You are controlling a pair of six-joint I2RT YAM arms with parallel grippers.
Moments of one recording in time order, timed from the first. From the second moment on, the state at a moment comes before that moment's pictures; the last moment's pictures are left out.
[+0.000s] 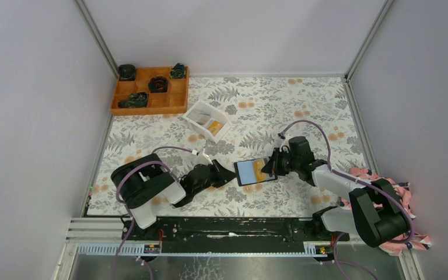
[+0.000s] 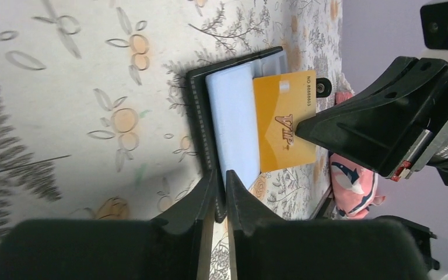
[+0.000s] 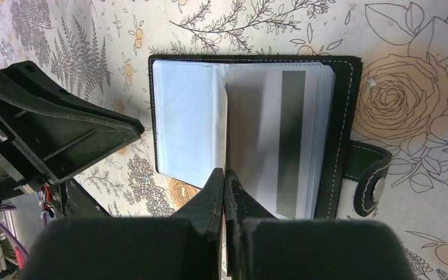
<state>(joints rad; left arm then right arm) -0.88 1.76 0.25 1.13 -0.06 -1.20 0.38 1.26 0.43 0.03 -0.42 0.52</state>
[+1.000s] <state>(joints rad) -0.94 1.66 0.42 0.69 -0.17 -1.13 0.37 1.36 0.44 0.12 -0.48 0.55</state>
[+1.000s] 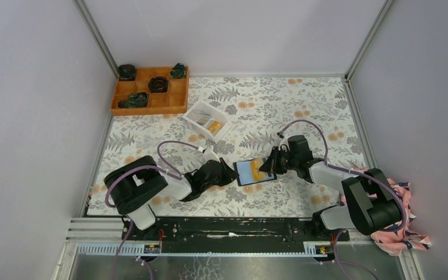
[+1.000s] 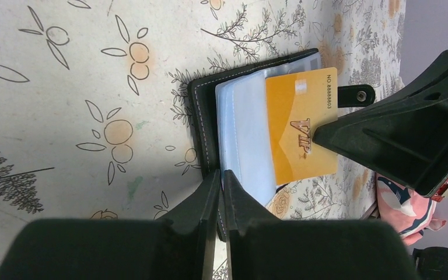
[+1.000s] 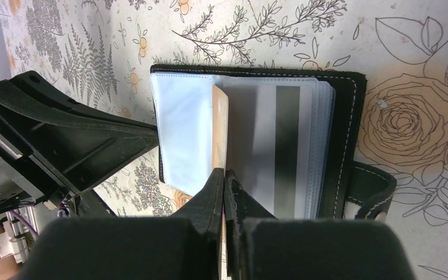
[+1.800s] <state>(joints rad) -0.95 1.65 0.44 0.62 -0.19 -1.13 0.37 1.35 0.40 0.17 -0.47 0.60</state>
